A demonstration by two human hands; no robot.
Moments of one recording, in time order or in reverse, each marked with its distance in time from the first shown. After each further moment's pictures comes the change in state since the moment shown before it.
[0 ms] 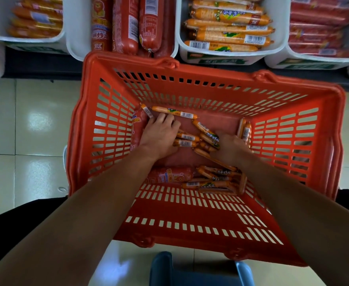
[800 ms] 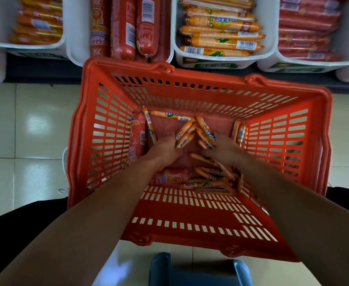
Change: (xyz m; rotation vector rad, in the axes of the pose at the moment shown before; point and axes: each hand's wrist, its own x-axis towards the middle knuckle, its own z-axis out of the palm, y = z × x) left_hand -0.011 0.028 0.006 -0.860 -0.275 -0.337; right_hand 0.009 0.005 0.006 0.336 -0.074 0.006
